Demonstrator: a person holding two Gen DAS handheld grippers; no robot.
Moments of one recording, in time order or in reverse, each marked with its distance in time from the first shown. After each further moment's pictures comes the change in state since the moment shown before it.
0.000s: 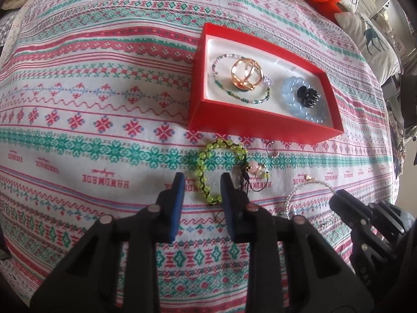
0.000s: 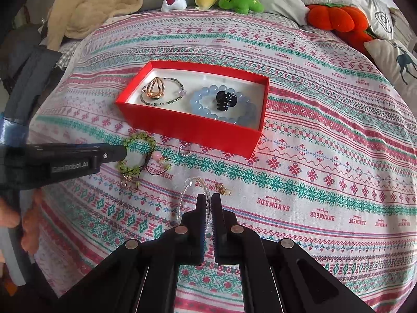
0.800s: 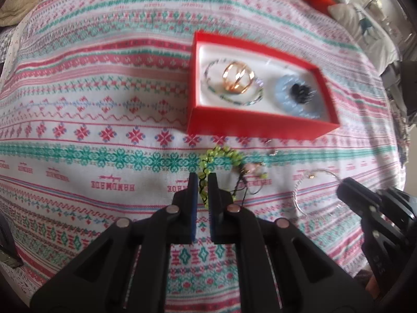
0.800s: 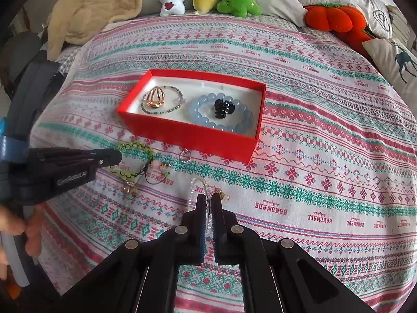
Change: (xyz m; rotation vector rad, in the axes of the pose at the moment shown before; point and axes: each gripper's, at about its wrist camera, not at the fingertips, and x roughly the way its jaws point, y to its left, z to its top) left arm -0.016 -0.006 0.002 0.067 -0.034 0.019; right arm -0.009 0.000 0.004 0.016 -0.019 0.015
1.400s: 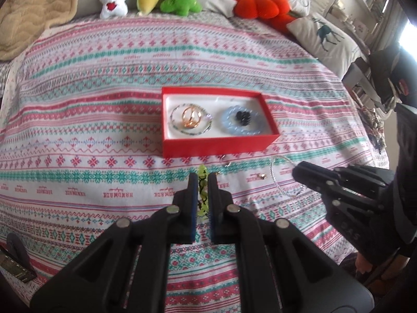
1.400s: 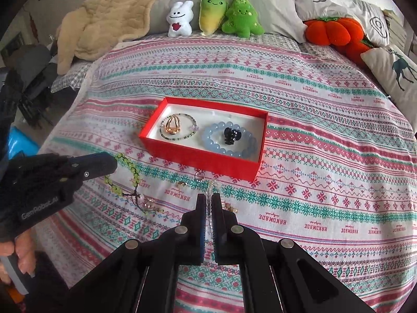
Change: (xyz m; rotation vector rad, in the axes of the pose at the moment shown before) left arm -0.080 -0.014 -0.015 0.122 -0.171 -0.084; right arm -0.035 0.006 0.008 0.009 -0.087 0.038
